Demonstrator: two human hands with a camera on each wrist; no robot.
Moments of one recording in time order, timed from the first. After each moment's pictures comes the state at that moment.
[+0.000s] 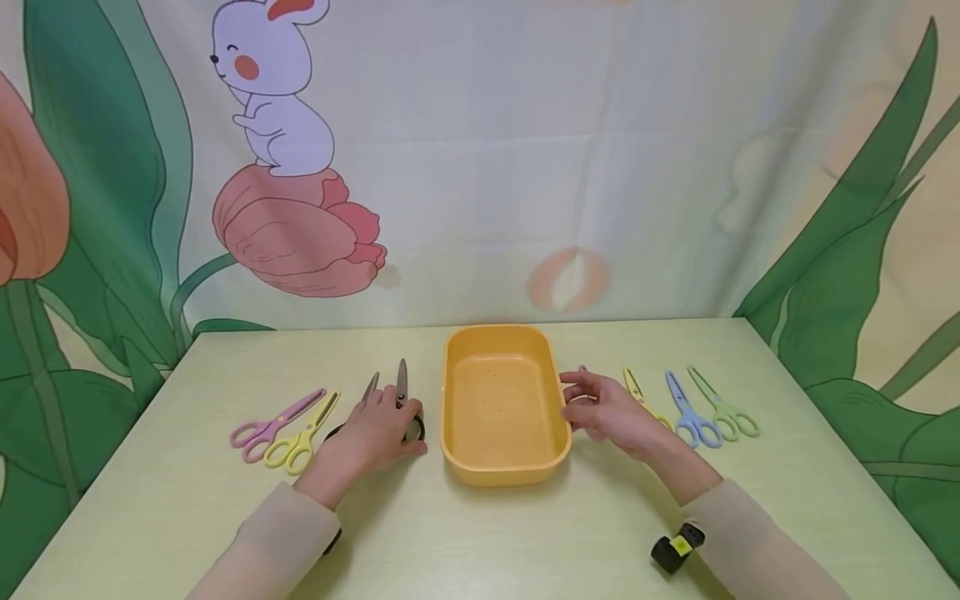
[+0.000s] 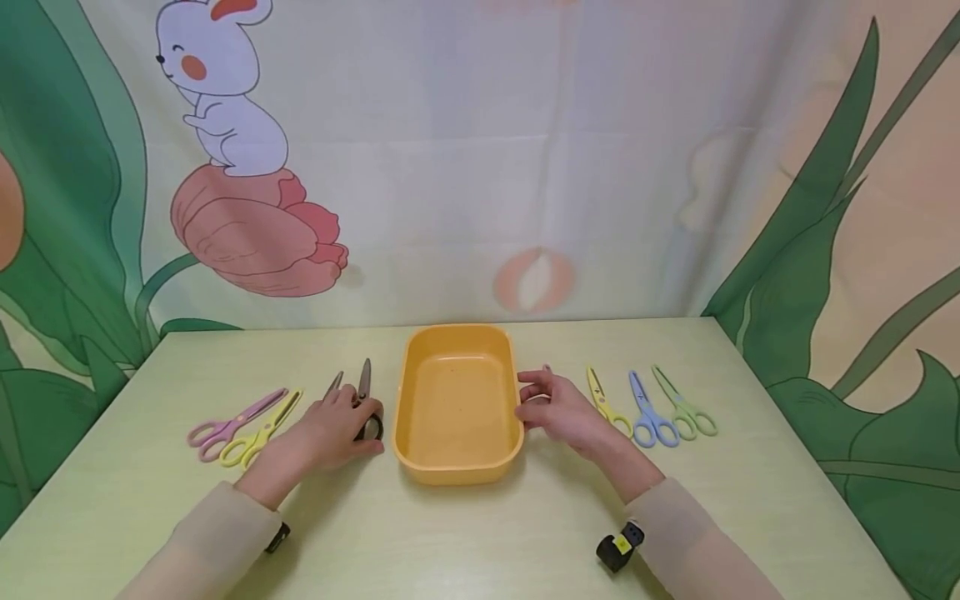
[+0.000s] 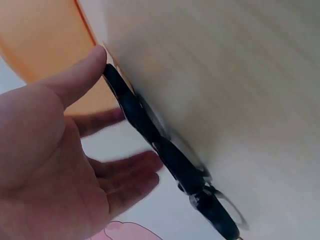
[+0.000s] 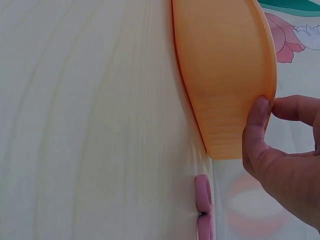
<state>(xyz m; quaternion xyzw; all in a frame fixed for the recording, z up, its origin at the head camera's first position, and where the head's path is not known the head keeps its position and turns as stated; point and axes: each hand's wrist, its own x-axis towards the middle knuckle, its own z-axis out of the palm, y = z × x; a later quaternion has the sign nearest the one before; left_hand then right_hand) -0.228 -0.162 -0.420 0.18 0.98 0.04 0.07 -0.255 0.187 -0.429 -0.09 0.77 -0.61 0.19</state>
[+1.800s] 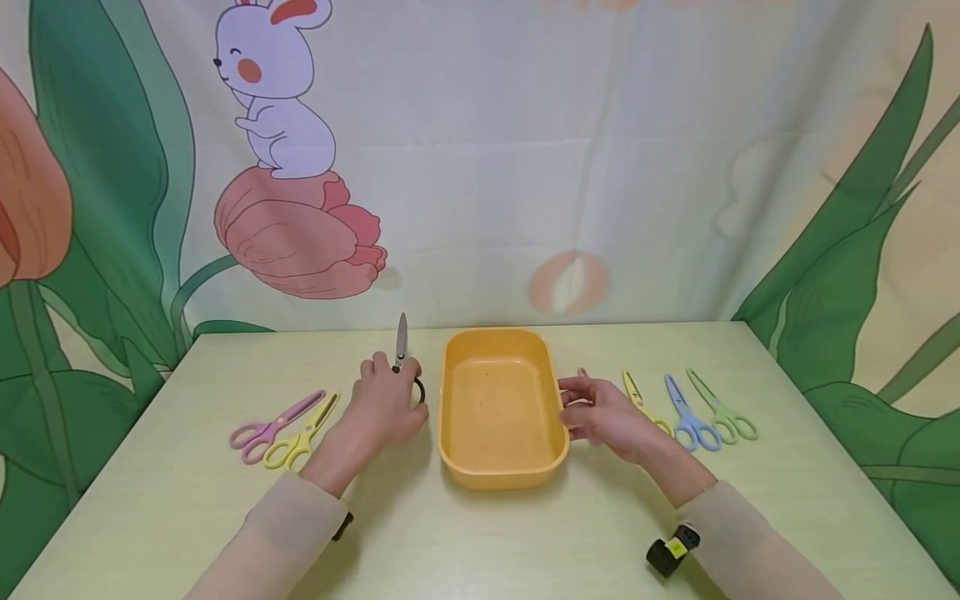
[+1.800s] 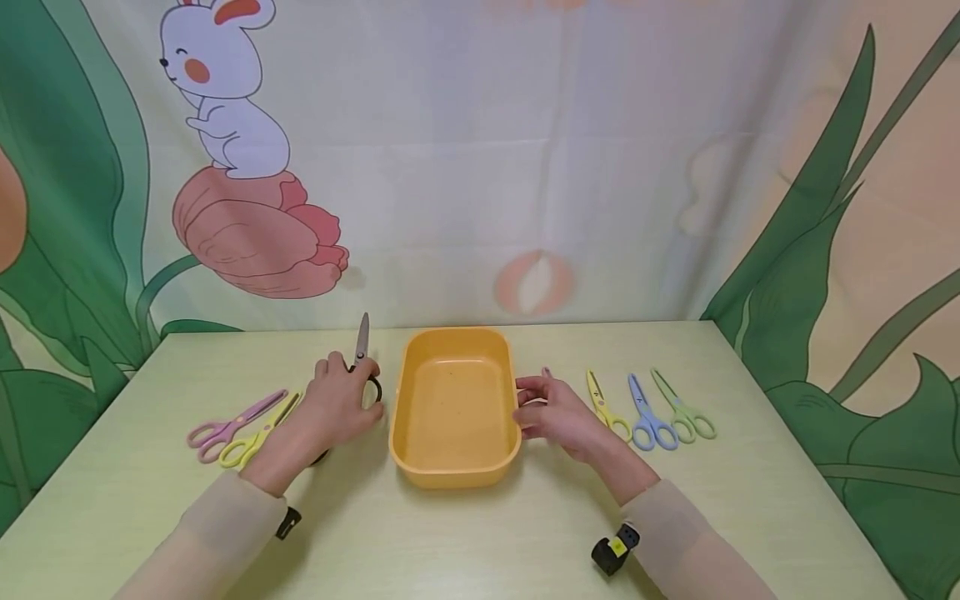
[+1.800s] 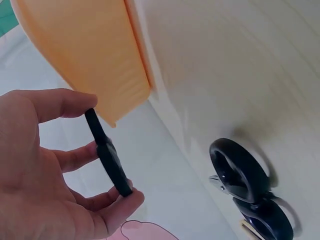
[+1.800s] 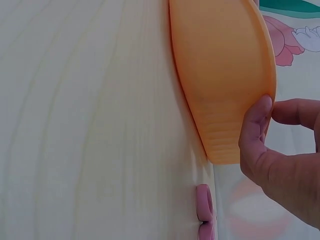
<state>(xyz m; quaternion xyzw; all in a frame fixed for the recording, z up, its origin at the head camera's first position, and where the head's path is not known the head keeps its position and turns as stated) -0.243 -0.148 -0.401 0.11 0.98 0.14 -0.06 -0.255 0.183 -0.432 -0.09 0.75 -0.63 0.18</state>
